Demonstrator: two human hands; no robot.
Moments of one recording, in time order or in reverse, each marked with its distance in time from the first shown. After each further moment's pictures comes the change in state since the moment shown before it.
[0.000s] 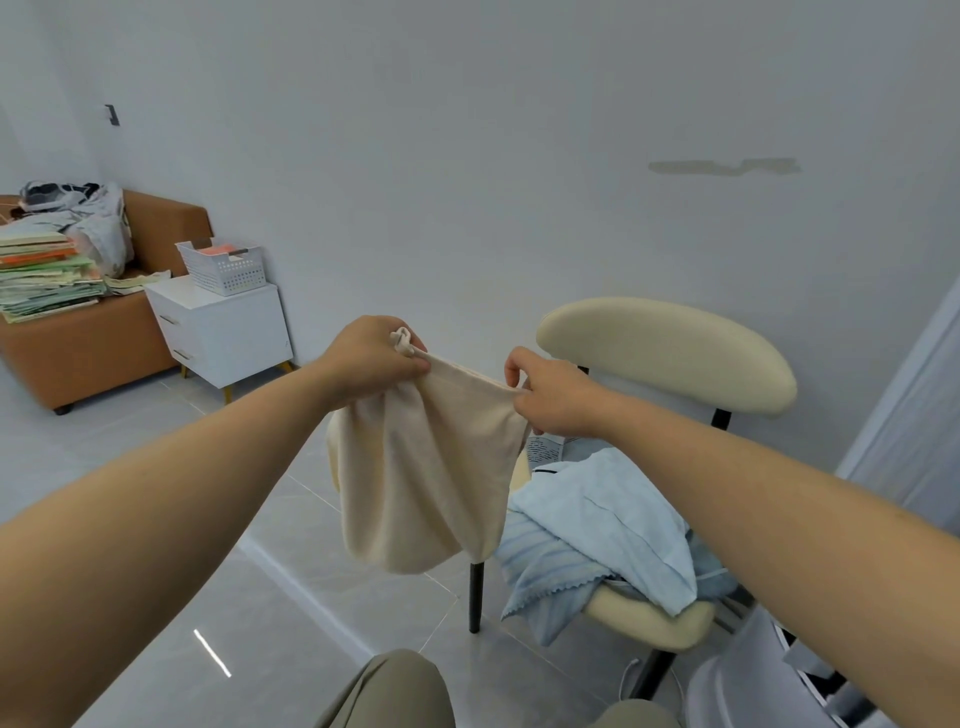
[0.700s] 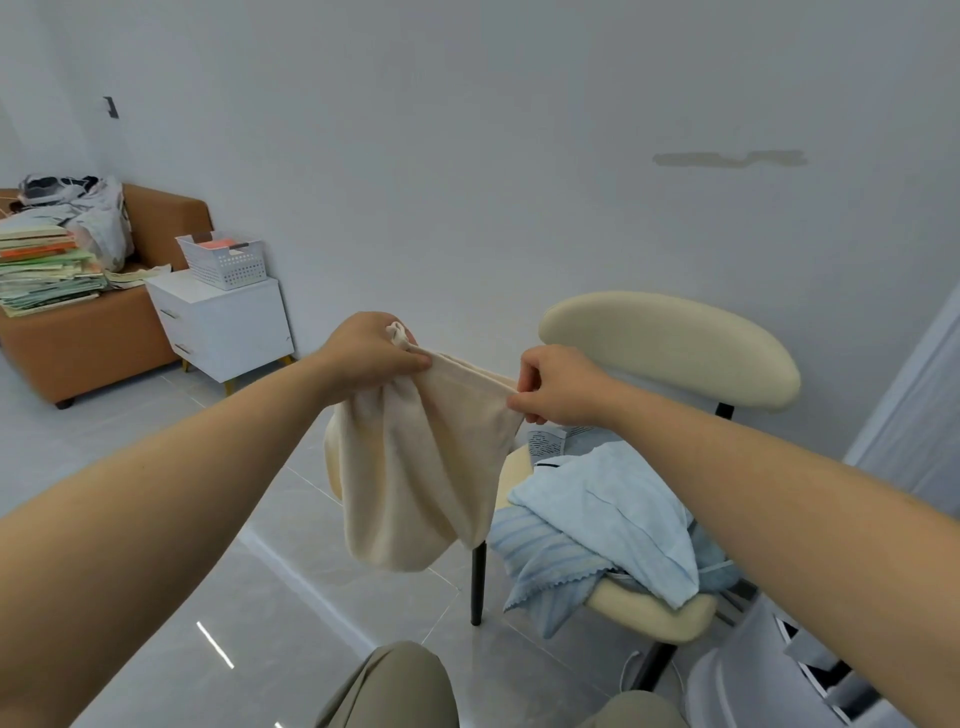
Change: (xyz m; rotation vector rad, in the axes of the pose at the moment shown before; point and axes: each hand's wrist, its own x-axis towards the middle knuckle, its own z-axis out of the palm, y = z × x) left_hand 0.002 -0.009 -0.002 -0.050 -0.012 -0.070; right_hand 0.004 0.002 0.000 0.052 0.078 0.004
